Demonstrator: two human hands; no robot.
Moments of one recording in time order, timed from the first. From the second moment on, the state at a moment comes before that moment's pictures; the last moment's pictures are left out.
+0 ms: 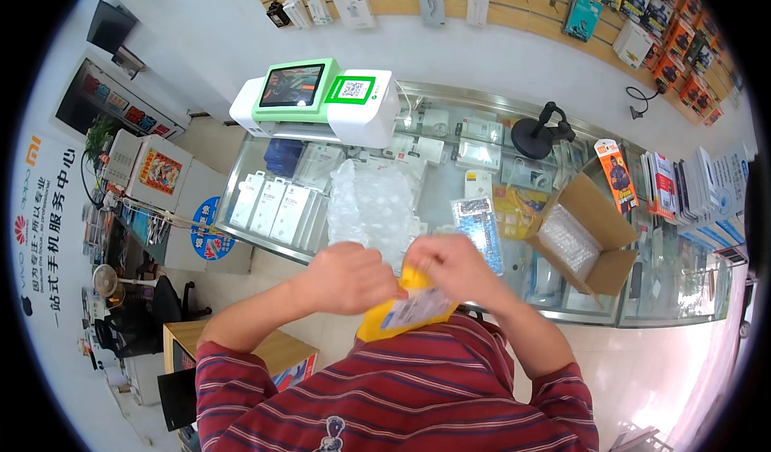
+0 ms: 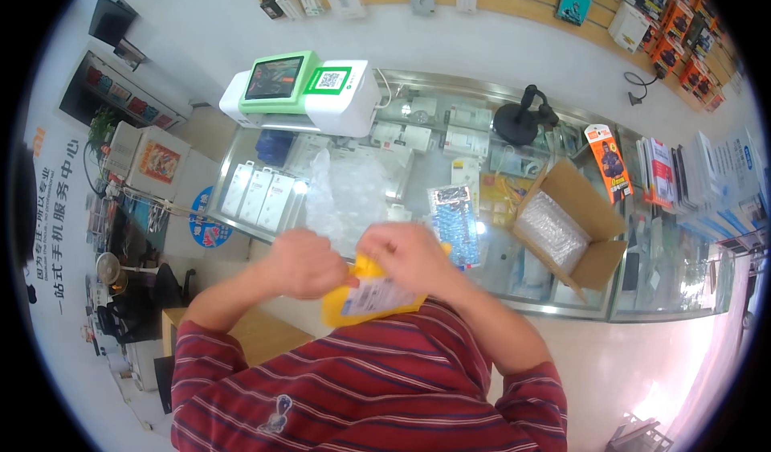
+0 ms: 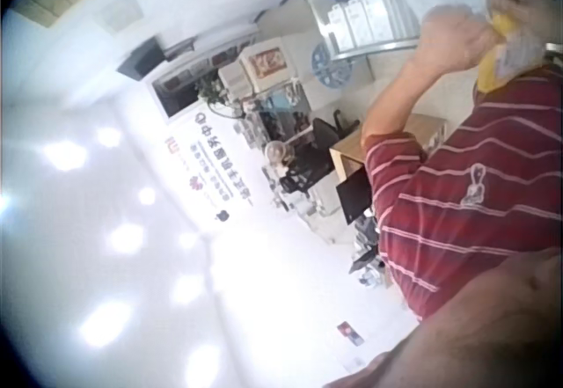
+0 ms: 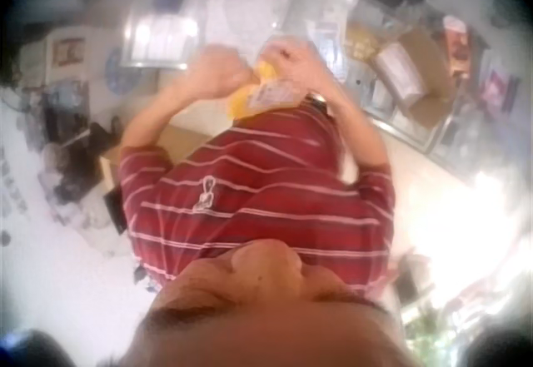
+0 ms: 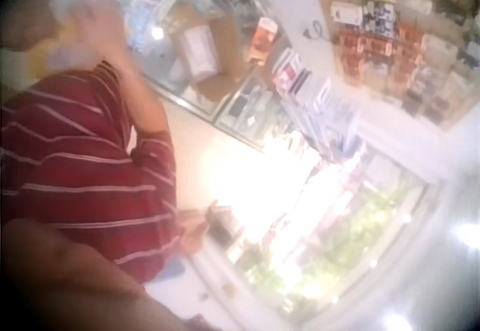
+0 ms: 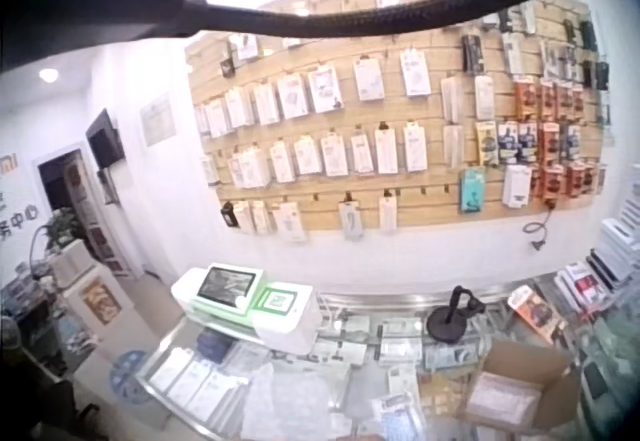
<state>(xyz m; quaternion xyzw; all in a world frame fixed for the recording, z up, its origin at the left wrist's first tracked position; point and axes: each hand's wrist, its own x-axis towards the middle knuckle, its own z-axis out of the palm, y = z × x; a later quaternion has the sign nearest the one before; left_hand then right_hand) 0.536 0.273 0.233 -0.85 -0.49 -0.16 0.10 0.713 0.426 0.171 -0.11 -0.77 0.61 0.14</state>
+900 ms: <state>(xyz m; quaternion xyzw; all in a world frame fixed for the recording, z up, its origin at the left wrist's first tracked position) 0.423 0.417 0.097 -0.58 -0.73 -0.34 -0.13 0.682 0.527 0.184 -0.35 -0.84 0.19 0.37</state>
